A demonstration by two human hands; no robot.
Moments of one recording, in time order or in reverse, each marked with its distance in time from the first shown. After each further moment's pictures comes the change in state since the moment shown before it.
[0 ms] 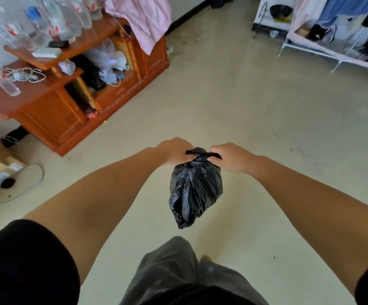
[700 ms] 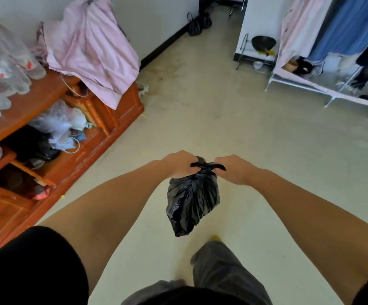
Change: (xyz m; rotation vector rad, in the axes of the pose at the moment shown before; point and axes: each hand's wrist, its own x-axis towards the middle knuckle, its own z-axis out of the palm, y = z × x) left_hand 0.515 -0.121 -0.260 0.002 -0.063 0.096; right_hand 0.406 0.288 -0.288 0.042 0.036 0.123
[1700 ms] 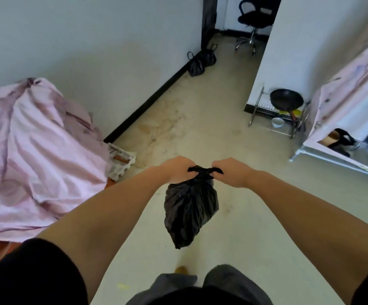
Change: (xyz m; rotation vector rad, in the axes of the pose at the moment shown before) left_hand 0.658 -0.303 -0.452 0.011 0.032 -0.004; right_hand 0.703 0.252 -0.432 -0.107 0.015 -0.066
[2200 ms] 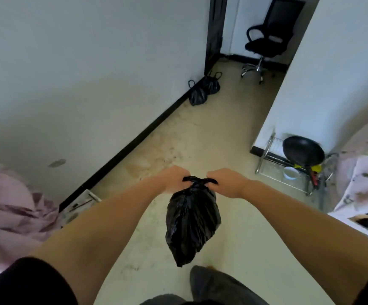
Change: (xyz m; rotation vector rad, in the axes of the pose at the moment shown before) left_hand 0.350 -0.137 -0.192 0.010 0.044 -0.055; right_hand 0.328 0.189 -0.193 -0.082 -0.058 -0.076
